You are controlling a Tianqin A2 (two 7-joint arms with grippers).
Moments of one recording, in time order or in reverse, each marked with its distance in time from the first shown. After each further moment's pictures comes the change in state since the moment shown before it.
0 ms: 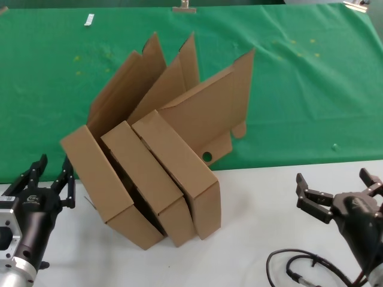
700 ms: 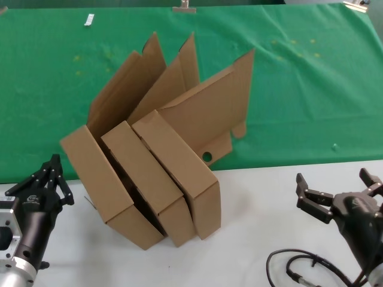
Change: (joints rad) left arm 0.000 0.000 0.000 0.000 0.000 0.000 0.000; right arm 0.000 0.000 0.000 0.000 0.000 0.000 0.000
